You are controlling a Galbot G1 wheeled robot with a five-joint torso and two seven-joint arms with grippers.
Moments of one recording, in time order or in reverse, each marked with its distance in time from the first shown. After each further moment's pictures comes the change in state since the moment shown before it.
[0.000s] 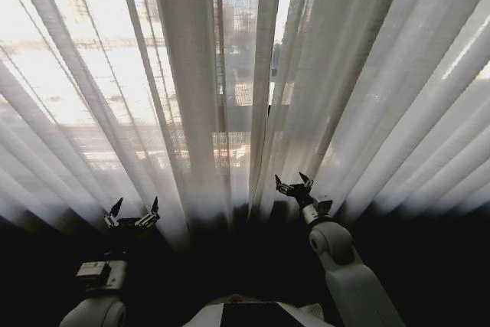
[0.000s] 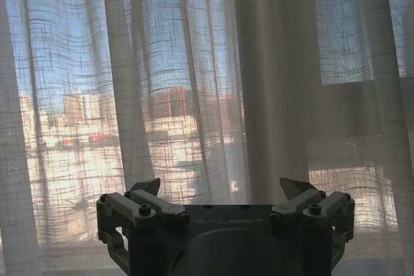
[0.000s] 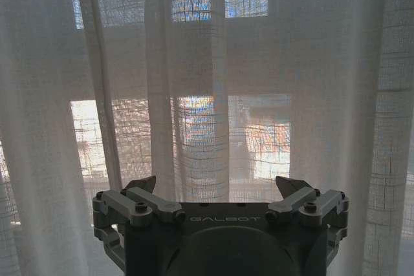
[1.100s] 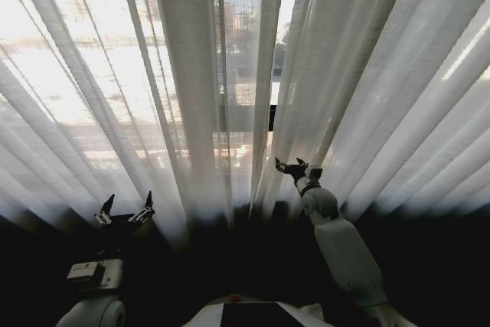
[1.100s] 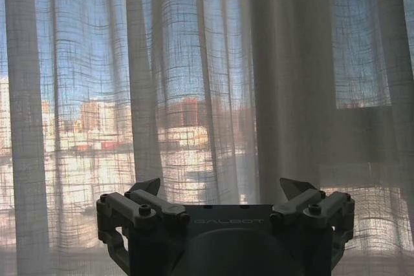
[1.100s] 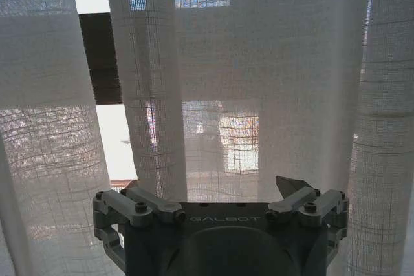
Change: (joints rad) left arm -0.015 -0.061 -0.014 -0.053 -0.005 0.018 -0.003; right arm 0.258 -0.050 -0.054 -0.226 0.089 -0.039 0.110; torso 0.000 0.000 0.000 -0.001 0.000
